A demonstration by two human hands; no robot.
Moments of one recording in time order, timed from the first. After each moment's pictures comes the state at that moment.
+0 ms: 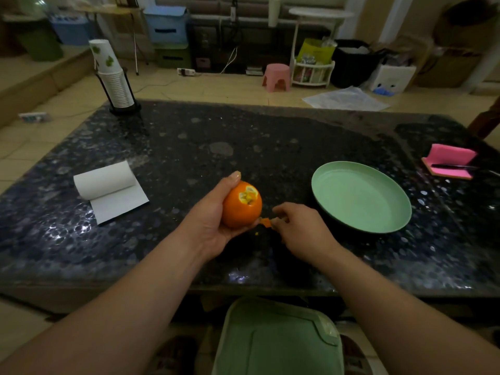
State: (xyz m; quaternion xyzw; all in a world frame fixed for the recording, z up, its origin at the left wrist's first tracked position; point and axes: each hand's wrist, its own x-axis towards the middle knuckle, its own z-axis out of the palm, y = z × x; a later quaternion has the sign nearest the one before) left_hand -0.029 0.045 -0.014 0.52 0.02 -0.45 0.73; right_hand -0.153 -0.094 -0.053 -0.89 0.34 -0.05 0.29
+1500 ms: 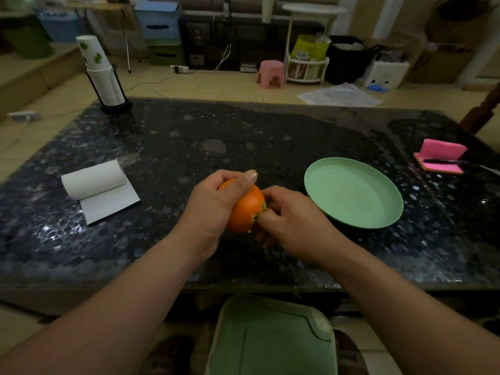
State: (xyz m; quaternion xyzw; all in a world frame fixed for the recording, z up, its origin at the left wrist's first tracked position) left_hand -0.045 0.050 0.001 0.64 -0.19 -0.33 0.66; right_hand -0.172 -0.071 0.002 -0.84 0.22 -0.08 0.48
